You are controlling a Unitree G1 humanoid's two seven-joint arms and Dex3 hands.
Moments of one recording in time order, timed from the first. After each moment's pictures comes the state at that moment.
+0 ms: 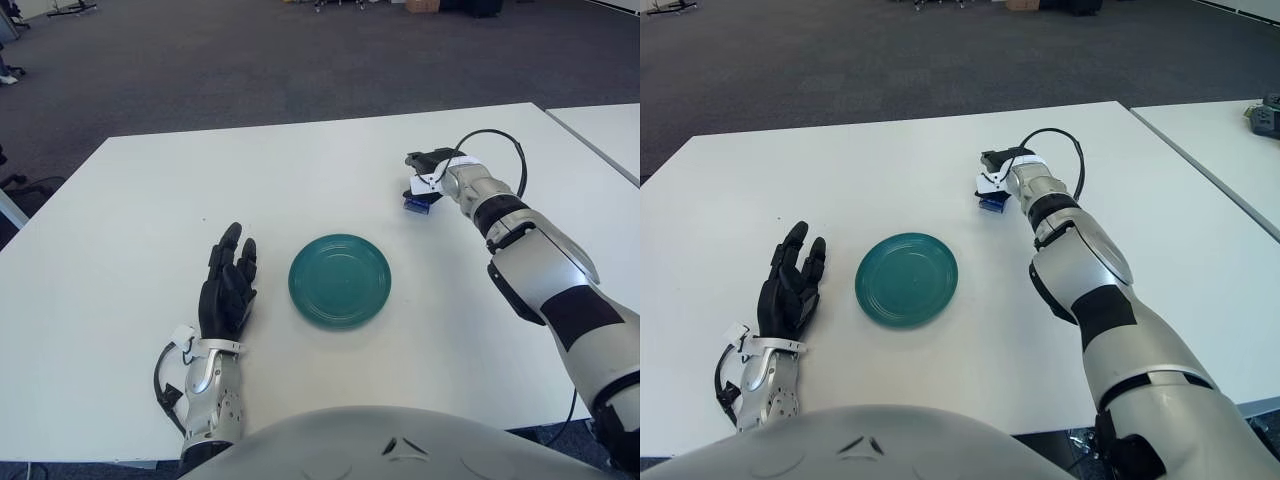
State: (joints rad) left arm 0.31 -0.12 0.13 0.18 -0.45 -0.44 -0.37; right arm -1.06 -0.26 0.66 1.38 -0.85 -0.10 0.09
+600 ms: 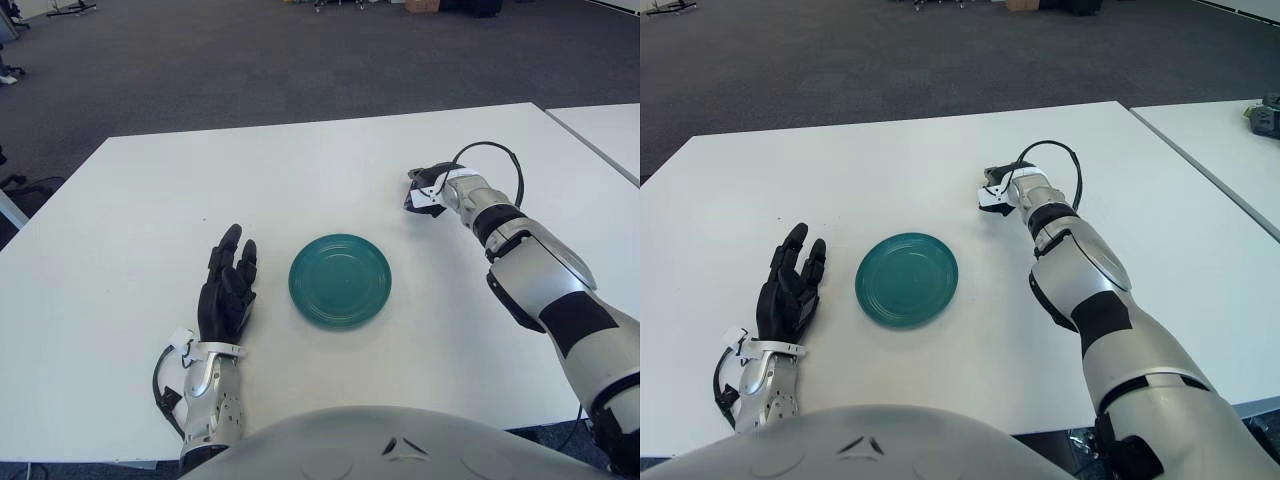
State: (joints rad) left arm 0.32 -0.12 0.13 0.16 -0.46 -0.44 -0.38; right arm -1.02 -0.26 0.70 1.39 -0.86 -0.09 0.12
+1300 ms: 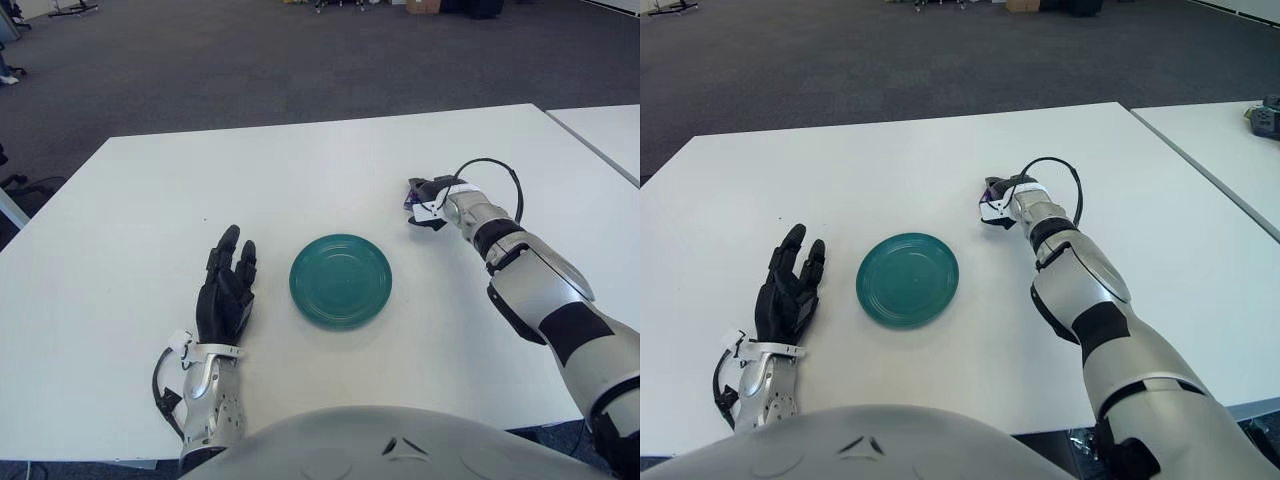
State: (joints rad) left arm 0.33 -0.12 0.12 0.16 -0.49 -0.43 -0.39; right arm -0.96 -0.26 0.70 1.39 -0.86 -0.08 0.08
